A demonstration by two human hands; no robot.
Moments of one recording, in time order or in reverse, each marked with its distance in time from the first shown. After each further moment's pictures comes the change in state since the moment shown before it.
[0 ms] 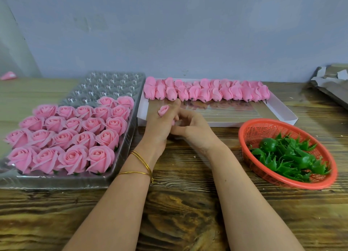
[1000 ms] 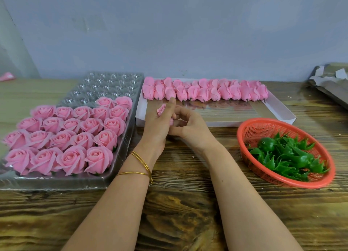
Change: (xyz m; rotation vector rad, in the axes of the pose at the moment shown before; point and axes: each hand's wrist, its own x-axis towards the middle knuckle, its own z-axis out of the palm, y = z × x) left_hand 0.003 -0.004 0.001 -0.051 0.020 0.022; right_hand 0.002 0.004 0.001 0.013 0.050 -0.011
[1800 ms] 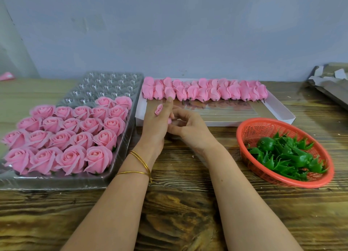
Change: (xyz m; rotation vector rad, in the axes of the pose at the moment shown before) left_hand 0.002 -0.001 -0.003 0.052 0.033 0.013; right_hand -0.003 -0.004 0.001 0.008 -0.036 -0.027
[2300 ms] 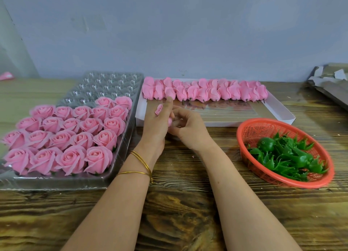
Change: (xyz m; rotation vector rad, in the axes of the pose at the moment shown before) left_hand -0.001 0.002 0.001 0.009 0.009 0.001; right_hand 0.005 0.007 0.002 -0.166 0.077 -0.061
